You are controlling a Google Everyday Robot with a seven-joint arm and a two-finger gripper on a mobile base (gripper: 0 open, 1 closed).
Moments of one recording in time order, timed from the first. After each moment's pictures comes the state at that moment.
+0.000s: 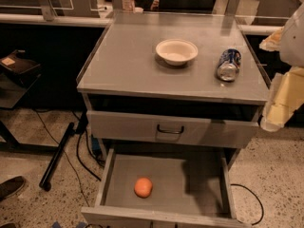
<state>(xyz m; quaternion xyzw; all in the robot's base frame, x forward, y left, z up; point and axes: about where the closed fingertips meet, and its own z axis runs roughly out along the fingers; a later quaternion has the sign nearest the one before) 0.438 -0.217 0.976 -0.60 0.78 -0.03 0.16</state>
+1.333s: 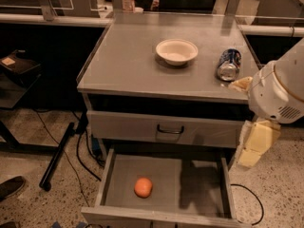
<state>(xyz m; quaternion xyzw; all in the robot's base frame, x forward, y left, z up) 0.414 -0.177 0.892 -0.64 0.75 0.03 0.18</state>
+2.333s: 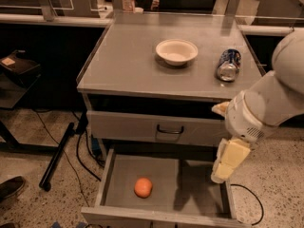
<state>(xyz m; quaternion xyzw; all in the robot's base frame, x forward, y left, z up) 0.422 -0.158 0.818 -0.62 0.76 0.08 0.17</state>
